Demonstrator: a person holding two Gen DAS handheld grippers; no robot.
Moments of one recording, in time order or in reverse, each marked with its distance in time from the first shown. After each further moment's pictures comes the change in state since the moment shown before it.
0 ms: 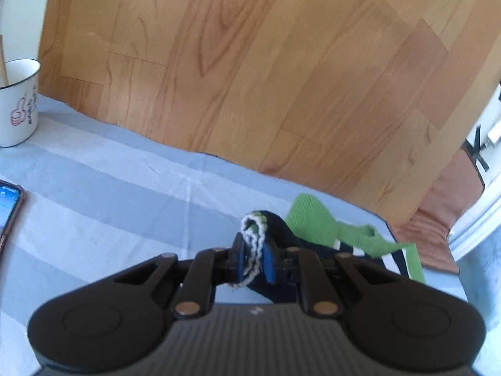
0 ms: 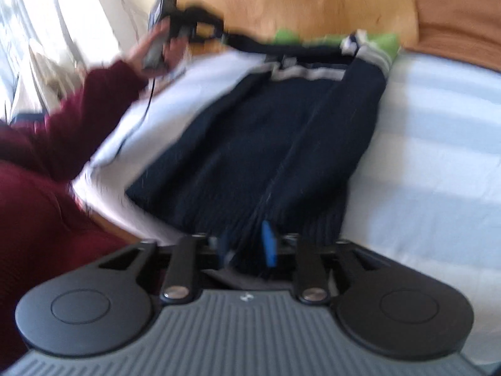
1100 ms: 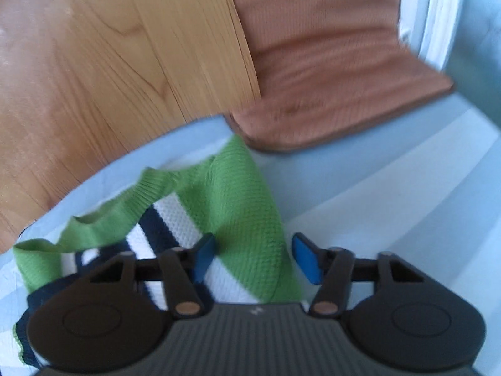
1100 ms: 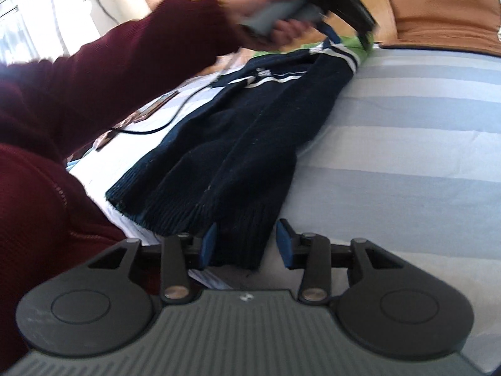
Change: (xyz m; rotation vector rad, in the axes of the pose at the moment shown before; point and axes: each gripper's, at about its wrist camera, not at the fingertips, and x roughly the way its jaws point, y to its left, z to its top) left arm 0.166 -0.338 -0.102 0.721 0.305 0.201; right arm 0.002 -0.053 -0.036 0.060 -0.019 0.105
